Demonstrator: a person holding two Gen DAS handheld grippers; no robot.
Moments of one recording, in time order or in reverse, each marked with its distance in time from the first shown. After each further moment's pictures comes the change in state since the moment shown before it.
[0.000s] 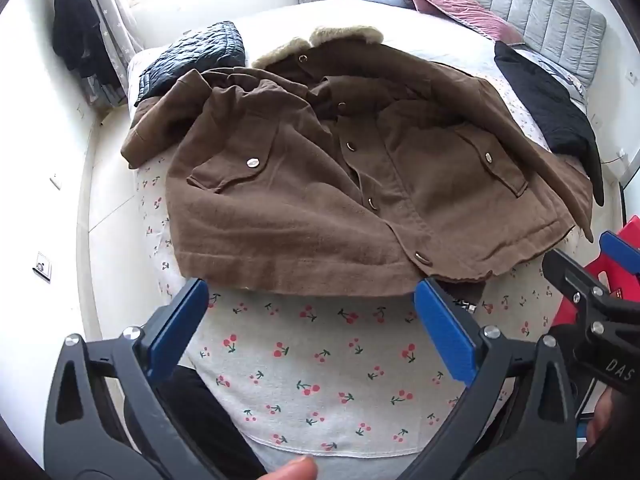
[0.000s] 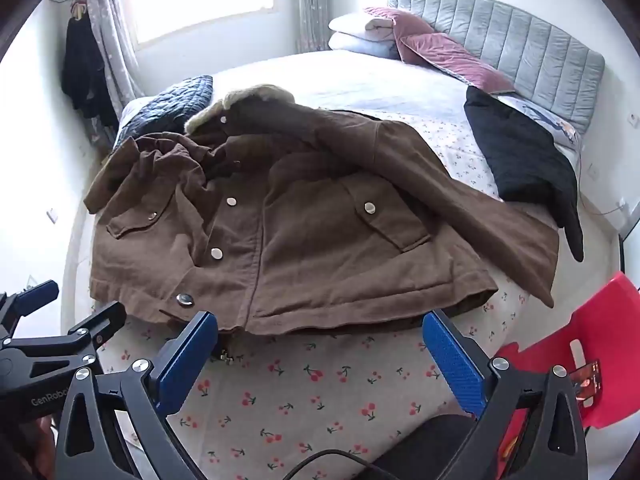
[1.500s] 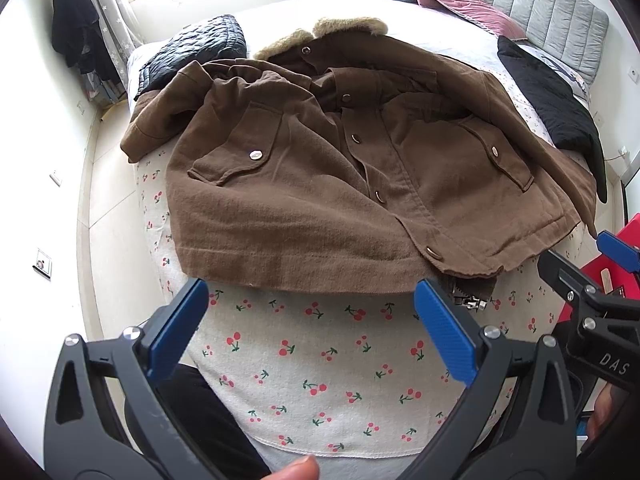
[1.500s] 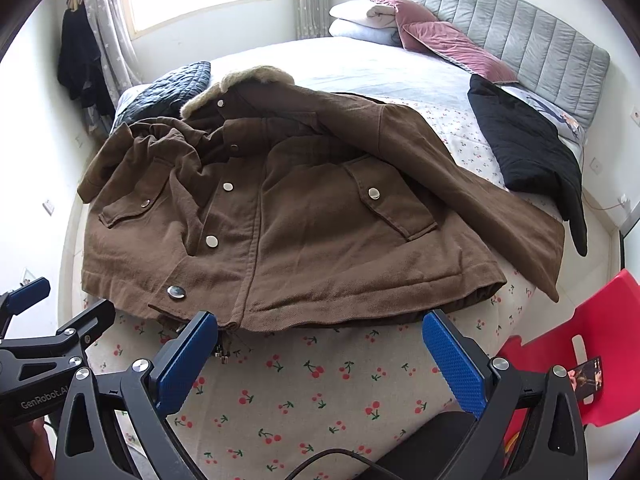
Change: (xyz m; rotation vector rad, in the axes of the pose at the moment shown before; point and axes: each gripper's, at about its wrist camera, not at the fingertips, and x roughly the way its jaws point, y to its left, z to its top) left arm 0.005 0.006 -0.004 0.007 0.017 0.006; right arm 0.019 0.001 0.001 0.003 0.055 0.005
